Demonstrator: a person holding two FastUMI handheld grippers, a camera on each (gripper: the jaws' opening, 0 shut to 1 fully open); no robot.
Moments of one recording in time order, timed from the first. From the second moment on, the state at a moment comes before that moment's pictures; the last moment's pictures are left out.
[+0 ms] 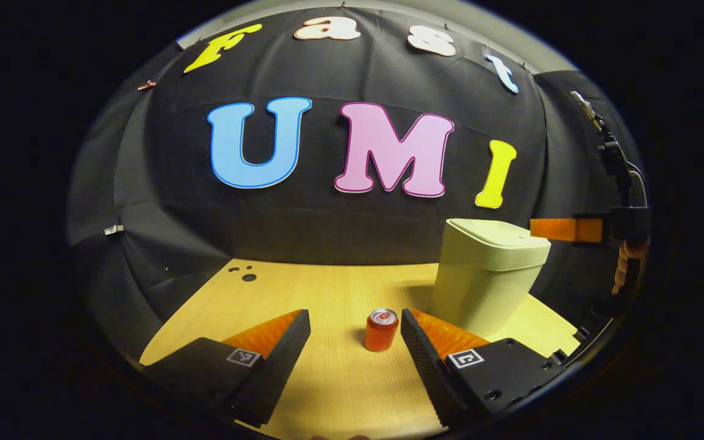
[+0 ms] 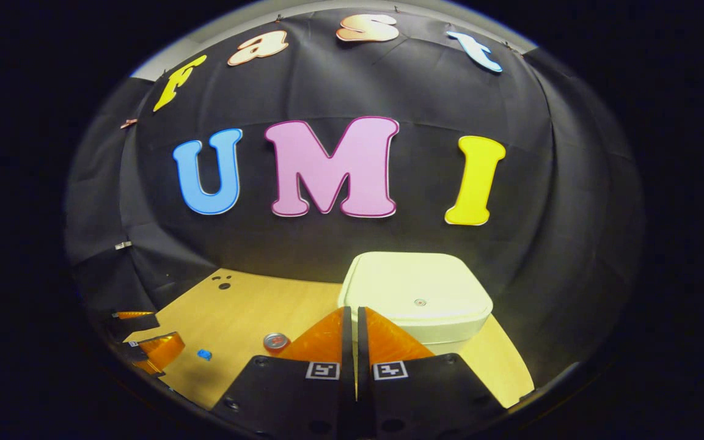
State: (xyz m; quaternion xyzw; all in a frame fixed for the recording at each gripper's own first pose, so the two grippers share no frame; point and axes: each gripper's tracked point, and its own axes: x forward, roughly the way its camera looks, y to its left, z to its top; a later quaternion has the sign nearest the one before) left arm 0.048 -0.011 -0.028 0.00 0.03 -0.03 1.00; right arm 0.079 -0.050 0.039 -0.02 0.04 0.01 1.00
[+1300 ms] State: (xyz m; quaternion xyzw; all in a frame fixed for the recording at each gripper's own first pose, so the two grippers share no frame) left arm 0.049 0.014 -0.045 -0.02 0.06 0.01 1.00; right arm 0.142 -0.113 0.014 -0.03 0.07 -0.05 1.00
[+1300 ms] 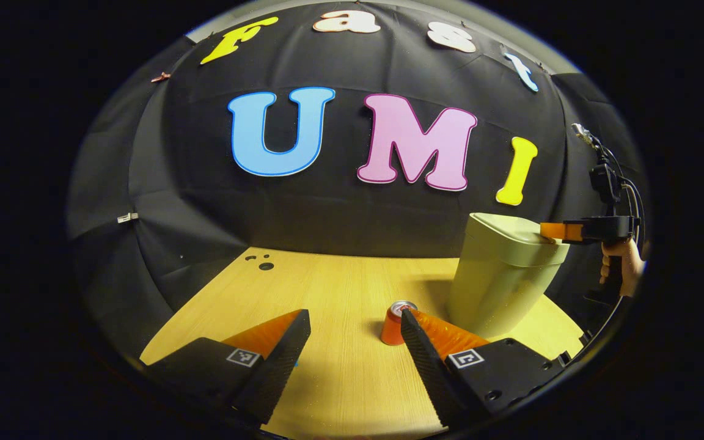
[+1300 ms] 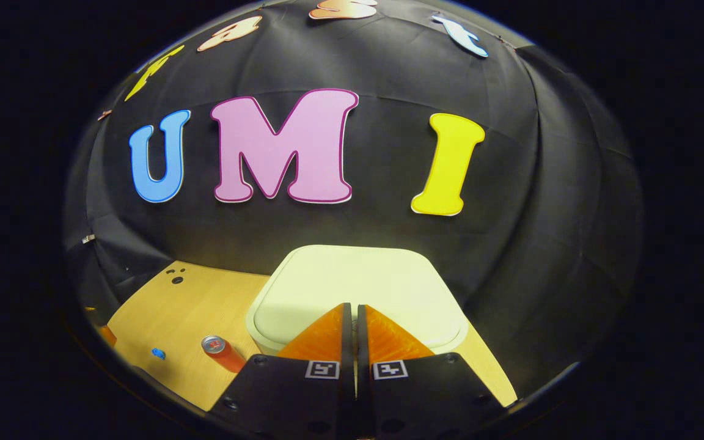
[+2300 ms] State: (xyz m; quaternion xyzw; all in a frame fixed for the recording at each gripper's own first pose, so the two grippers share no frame) left arm -0.010 0.084 -0.033 -0.03 0.02 0.08 1.00; right arm 0.124 -0.102 0.050 0.00 0.05 -0.07 1.00
